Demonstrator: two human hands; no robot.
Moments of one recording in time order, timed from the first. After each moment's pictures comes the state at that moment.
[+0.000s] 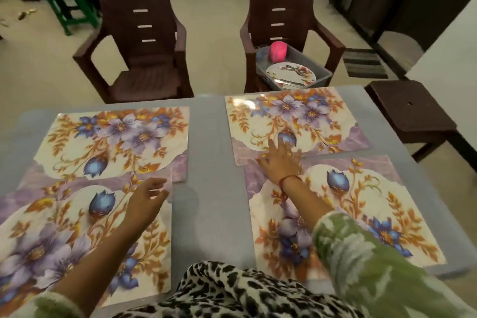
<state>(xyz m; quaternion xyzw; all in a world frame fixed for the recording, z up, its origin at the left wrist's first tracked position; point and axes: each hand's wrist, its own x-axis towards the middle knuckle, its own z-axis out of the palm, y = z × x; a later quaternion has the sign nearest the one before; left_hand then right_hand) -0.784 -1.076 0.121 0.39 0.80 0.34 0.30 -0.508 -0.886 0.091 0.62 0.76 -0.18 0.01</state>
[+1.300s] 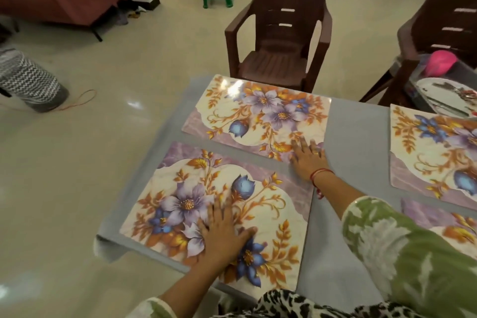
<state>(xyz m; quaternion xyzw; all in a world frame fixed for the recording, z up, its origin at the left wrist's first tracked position) -0.877 -1.223 0.070 0.31 0.91 0.05 0.27 -0.809 -0.938 0.063 0.40 0.89 -0.16 0.16</state>
